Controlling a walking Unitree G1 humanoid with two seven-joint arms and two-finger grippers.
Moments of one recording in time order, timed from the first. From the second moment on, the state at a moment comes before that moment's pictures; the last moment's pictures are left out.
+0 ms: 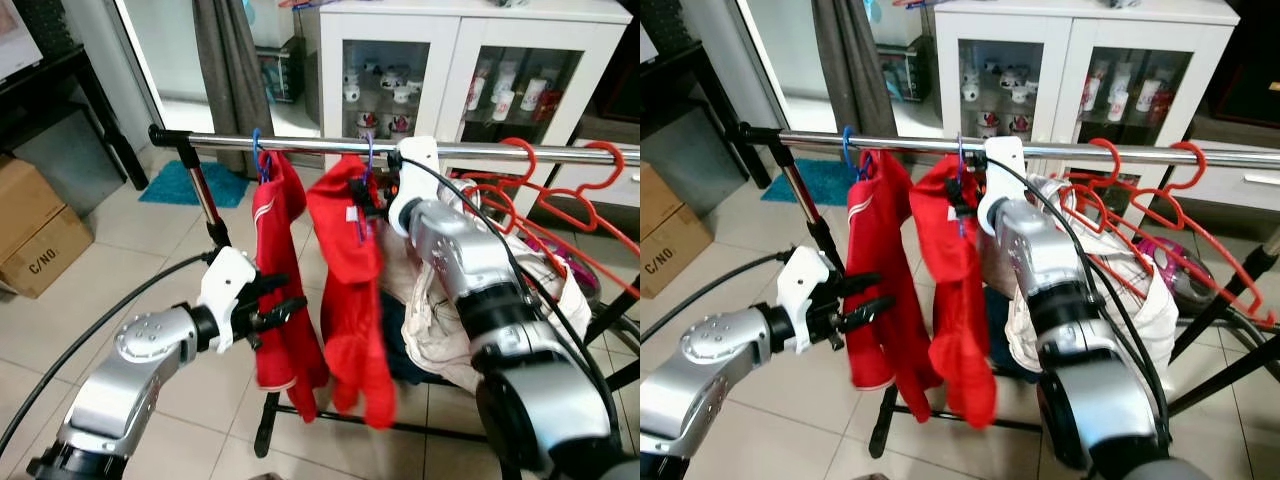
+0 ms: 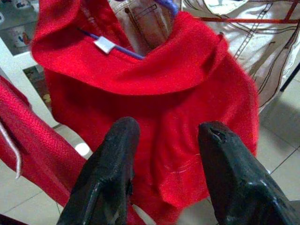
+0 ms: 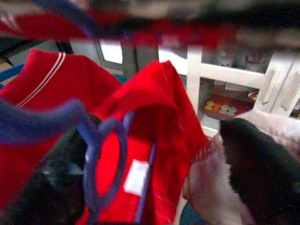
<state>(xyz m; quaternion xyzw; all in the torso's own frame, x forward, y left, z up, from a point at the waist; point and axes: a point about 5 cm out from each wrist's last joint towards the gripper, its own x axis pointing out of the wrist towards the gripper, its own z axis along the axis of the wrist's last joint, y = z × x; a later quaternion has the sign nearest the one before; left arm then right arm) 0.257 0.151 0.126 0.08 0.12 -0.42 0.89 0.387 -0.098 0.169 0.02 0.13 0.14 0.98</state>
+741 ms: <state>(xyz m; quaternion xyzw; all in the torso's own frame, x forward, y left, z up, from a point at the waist) 0.257 0.148 0.124 0.08 0.12 -0.43 0.89 0.392 -0.100 0.160 -0.02 0.15 0.14 0.98</state>
